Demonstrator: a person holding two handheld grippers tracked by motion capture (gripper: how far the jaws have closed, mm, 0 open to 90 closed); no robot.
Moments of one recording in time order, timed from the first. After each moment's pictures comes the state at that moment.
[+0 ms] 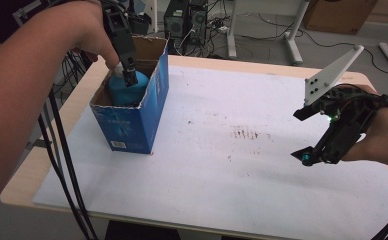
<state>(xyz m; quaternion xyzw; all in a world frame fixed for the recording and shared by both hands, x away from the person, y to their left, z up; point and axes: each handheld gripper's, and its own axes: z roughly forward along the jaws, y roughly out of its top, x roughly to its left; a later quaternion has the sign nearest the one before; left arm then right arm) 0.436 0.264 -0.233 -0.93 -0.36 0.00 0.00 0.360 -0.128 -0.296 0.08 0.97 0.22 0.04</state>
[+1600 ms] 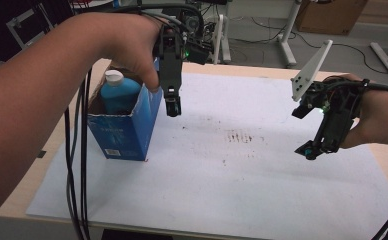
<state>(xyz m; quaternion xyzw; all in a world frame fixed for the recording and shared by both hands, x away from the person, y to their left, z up) 0.403 0.142 -0.231 -1.00 -0.09 0.03 -0.01 0.384 -0.130 -0.289 0.07 0.99 0.14 0.00</state>
